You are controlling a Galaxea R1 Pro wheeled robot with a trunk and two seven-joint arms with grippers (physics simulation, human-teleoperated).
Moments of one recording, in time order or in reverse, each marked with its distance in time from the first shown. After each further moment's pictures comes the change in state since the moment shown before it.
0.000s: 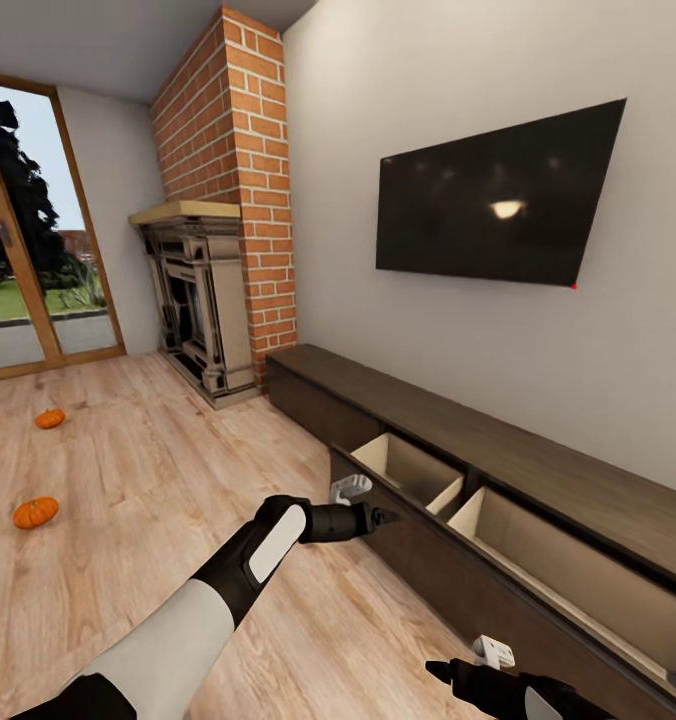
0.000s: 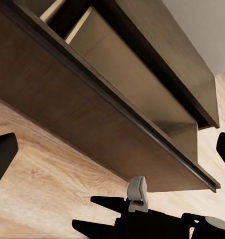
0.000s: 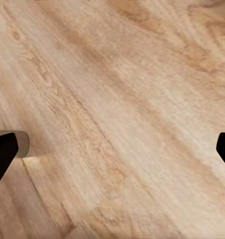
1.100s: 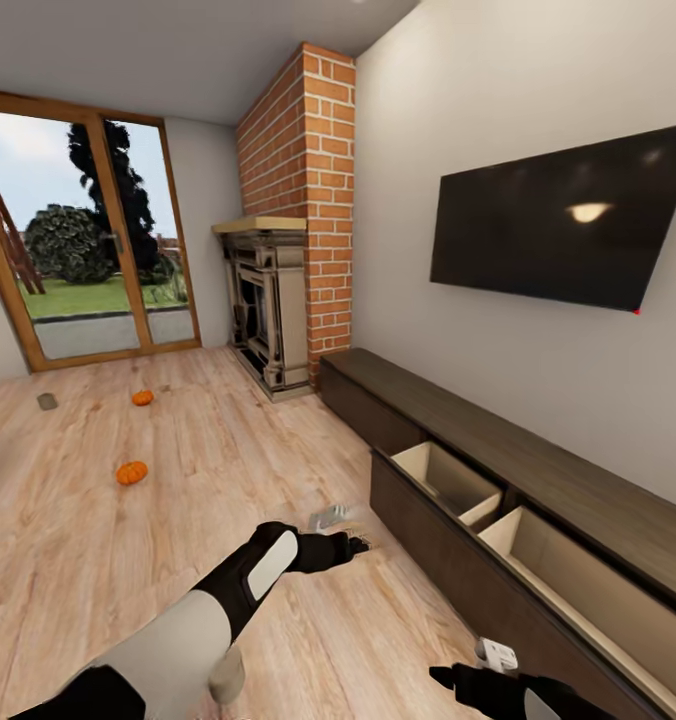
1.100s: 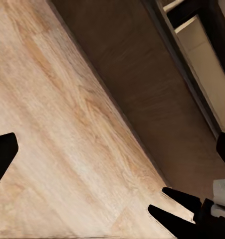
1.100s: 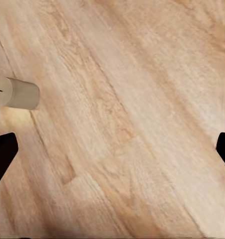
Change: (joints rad) left arm 0.000 0.001 0.002 0.215 0.001 -0.103 0.154; right arm 0.000 0.002 0.000 0.002 0.036 -0.001 -0.054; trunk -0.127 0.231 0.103
